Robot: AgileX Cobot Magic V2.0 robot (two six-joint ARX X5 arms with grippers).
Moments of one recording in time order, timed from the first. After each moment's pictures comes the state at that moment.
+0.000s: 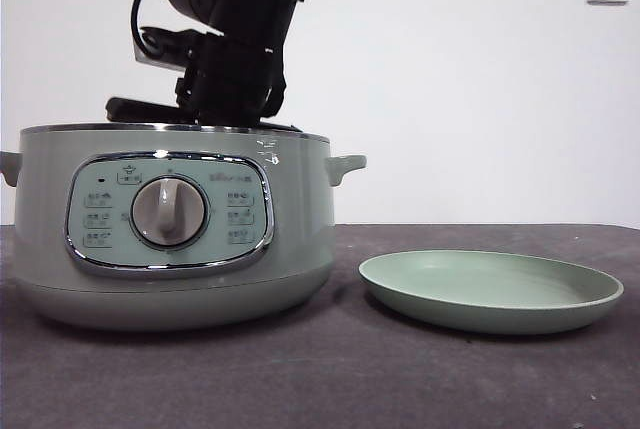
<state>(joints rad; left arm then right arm) -0.44 0.58 1.11 -0.80 -0.39 -0.03 0.85 2.18 1.92 -0.79 0.00 0.00</state>
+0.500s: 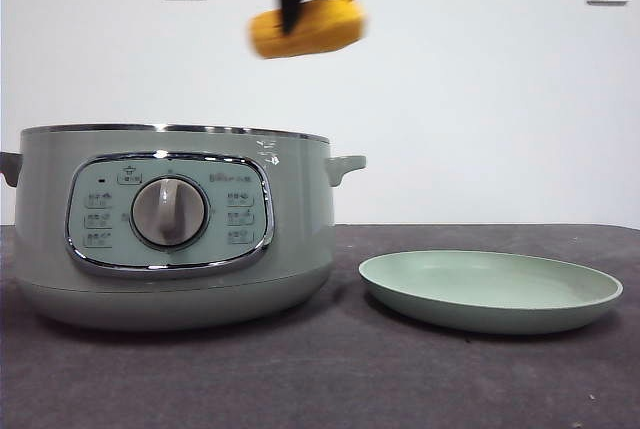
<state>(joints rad) -0.44 0.73 1.11 -0.78 -0.38 -0.03 0.77 1.80 1.93 -1.15 0.11 0.00</state>
